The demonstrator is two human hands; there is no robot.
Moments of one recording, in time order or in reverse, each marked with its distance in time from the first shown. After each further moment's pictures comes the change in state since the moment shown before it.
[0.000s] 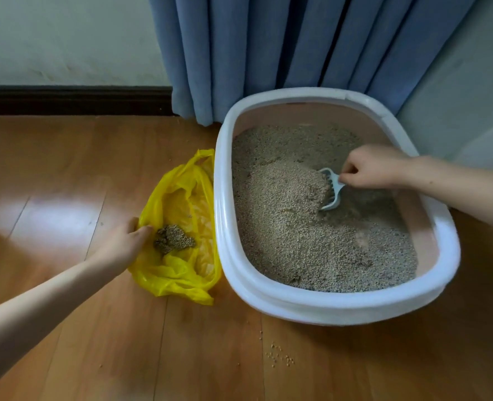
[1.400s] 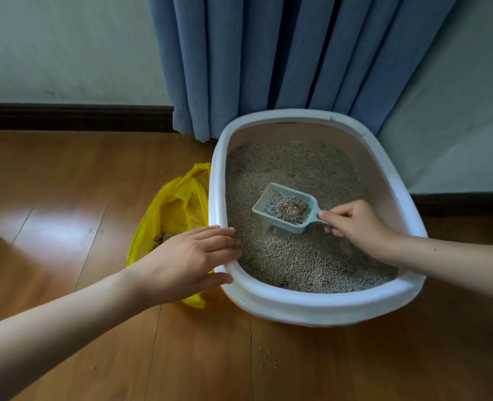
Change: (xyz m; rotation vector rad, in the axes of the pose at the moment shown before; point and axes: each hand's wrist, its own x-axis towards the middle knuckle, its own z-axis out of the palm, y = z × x) left_hand -0.074 0.080 0.015 0.551 -0.084 1.350; right_hand -0.071 -0.044 0.062 0.992 0.324 0.163
